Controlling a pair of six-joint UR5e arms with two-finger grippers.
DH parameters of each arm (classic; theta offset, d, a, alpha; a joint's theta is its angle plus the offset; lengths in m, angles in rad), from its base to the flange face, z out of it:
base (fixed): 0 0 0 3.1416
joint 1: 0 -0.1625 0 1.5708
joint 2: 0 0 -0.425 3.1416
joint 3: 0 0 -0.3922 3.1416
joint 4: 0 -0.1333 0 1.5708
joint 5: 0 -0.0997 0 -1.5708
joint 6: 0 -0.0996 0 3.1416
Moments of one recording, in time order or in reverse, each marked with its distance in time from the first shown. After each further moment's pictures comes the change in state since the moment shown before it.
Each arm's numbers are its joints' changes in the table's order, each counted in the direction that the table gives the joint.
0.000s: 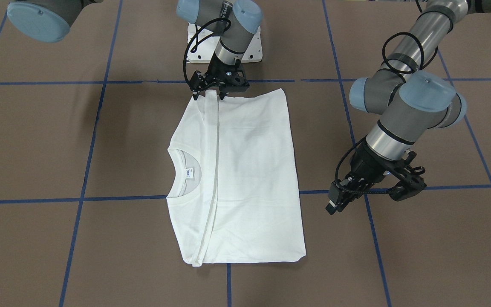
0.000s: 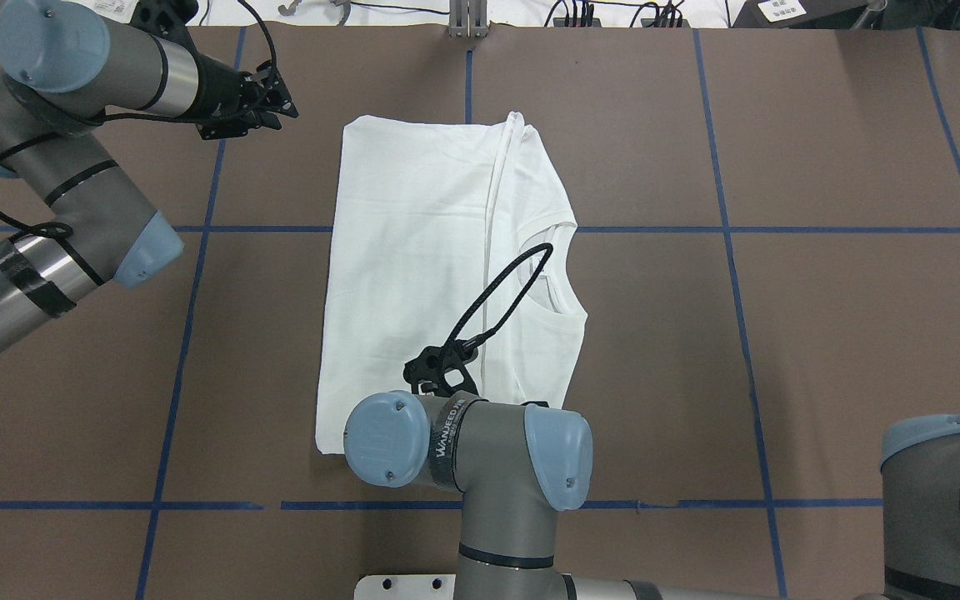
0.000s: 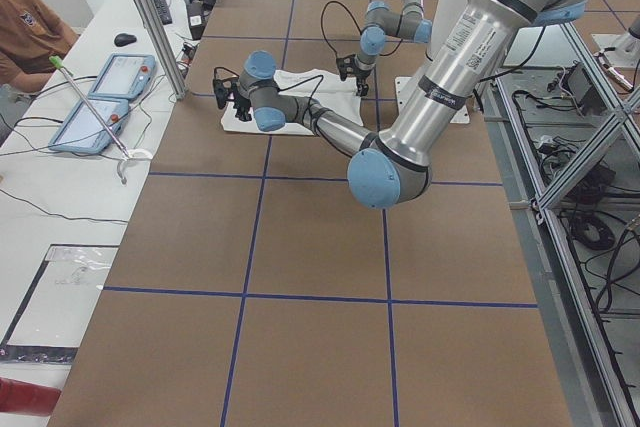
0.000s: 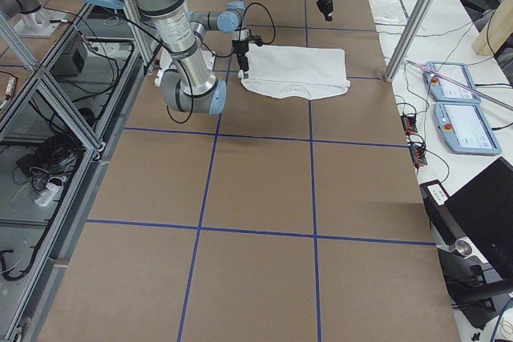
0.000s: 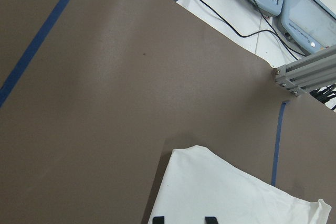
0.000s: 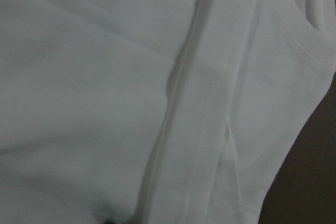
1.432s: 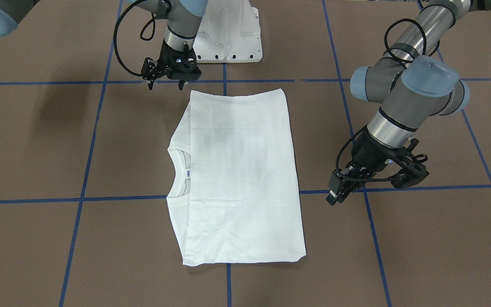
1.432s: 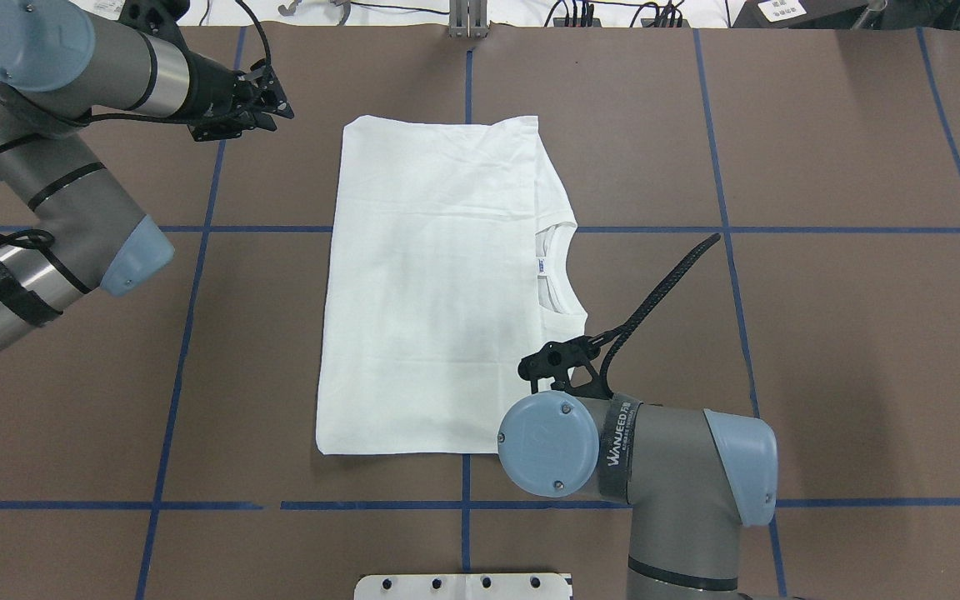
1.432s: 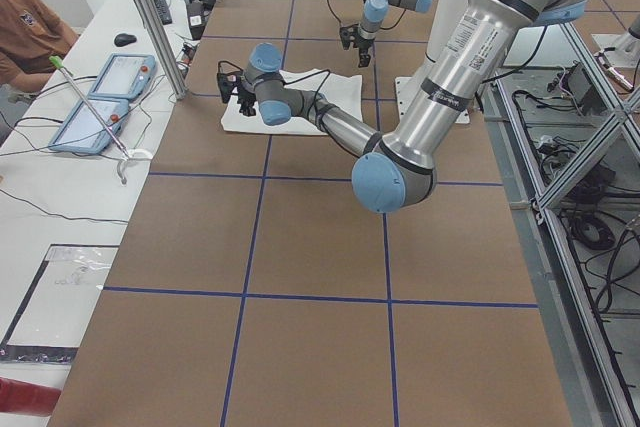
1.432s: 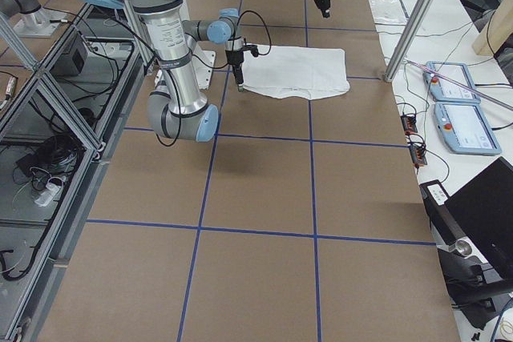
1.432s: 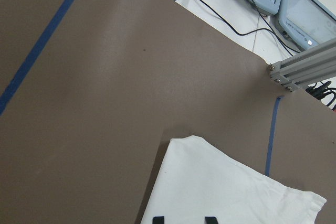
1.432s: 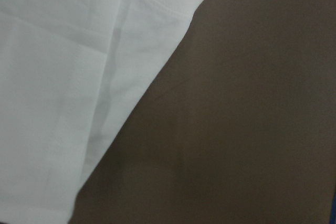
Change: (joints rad) left arm -0.001 -0.030 -0.092 -0.067 0.001 0.001; right arm -0.025 0.282 0.363 0.021 -0.009 -0.093
